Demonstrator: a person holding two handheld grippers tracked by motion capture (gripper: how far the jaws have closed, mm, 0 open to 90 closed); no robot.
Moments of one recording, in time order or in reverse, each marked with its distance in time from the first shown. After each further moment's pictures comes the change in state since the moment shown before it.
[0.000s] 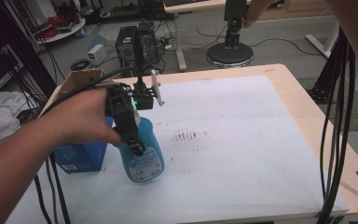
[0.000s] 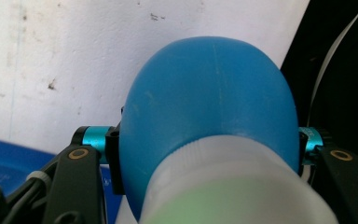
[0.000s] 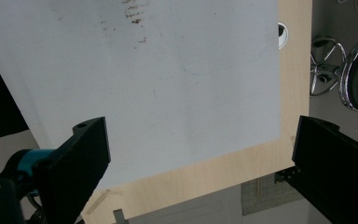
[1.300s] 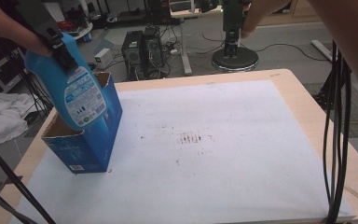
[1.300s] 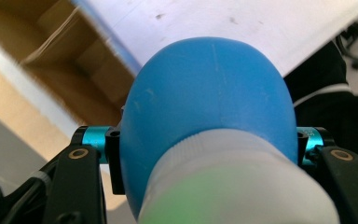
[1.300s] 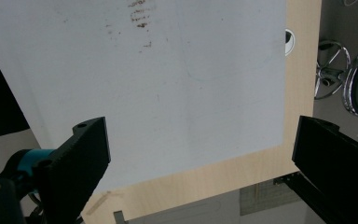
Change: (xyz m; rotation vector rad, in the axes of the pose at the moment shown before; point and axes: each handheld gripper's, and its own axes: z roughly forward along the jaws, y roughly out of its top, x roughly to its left) left arm 0.054 -0.090 -0.172 -0.093 0.039 -0.603; right arm 0.004 0.016 0.007 0.007 0.009 -0.025
